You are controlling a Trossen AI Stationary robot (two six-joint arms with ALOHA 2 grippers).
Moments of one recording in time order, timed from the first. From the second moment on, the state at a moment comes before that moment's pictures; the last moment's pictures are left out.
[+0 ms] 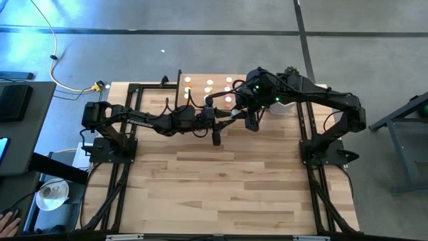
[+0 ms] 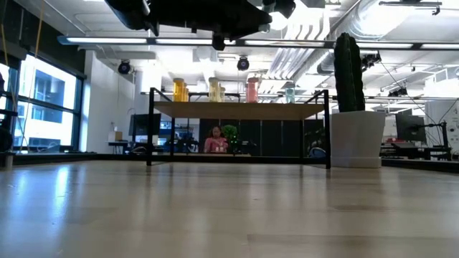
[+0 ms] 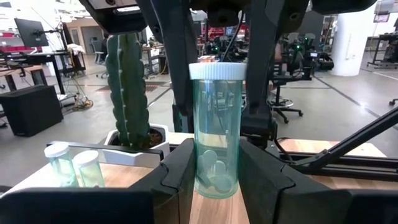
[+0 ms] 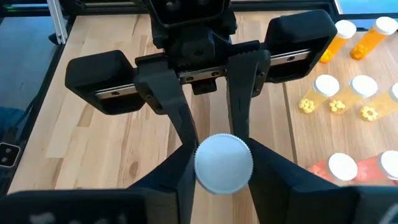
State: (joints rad) left arm 0.19 1.64 0.97 0.68 -0.12 0.06; right arm -0.22 1.52 1.70 -0.97 -0.23 -0.16
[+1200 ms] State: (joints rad) left arm 0.20 1.58 0.97 0.60 -0.23 0.13; right arm -0.23 1.44 1.75 -1.03 -0.05 -0.19
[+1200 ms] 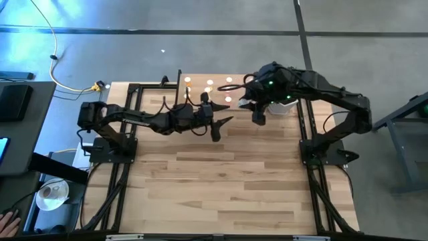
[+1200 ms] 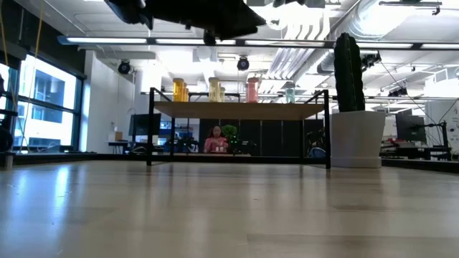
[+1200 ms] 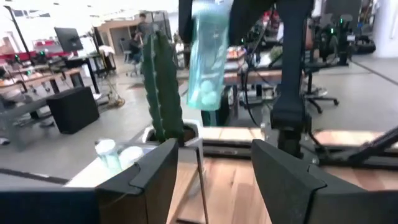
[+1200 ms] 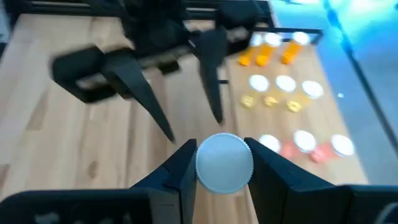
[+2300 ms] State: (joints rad) left arm 0.24 1.17 0.70 0.38 -0.21 0.01; right arm -0.52 1.41 1.32 -0.87 -0.11 -0.16
